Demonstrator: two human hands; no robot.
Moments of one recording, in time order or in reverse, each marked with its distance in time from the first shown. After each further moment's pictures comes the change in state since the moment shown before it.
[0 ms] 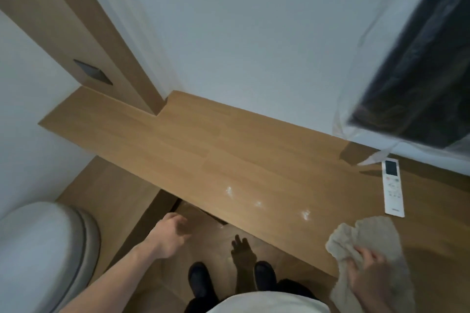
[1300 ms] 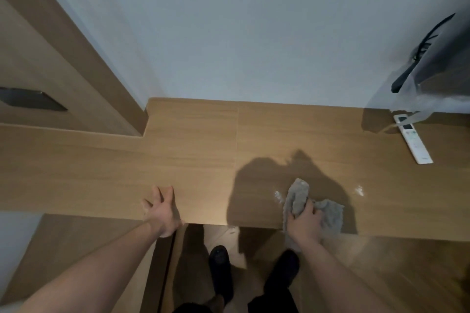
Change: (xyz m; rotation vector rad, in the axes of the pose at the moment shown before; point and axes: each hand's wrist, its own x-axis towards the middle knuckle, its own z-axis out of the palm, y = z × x) left_hand 0.249 -0.152 -0.139 0.270 -0.043 0.095; right_hand -0.095 -0.362 0.135 0.309 -0.010 0.416
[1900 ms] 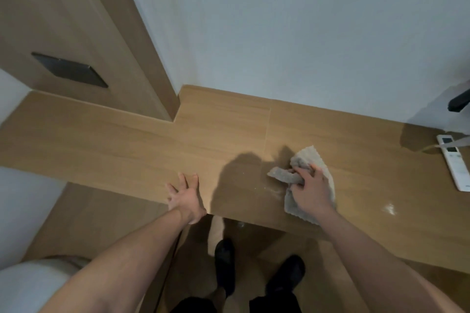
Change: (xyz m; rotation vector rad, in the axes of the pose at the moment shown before) left_hand -0.007 0.009 -0.002 -0.050 0.044 -0.037; right_hand 0.035 -0.091 -0.009 -0.223 -0.113 -0.538
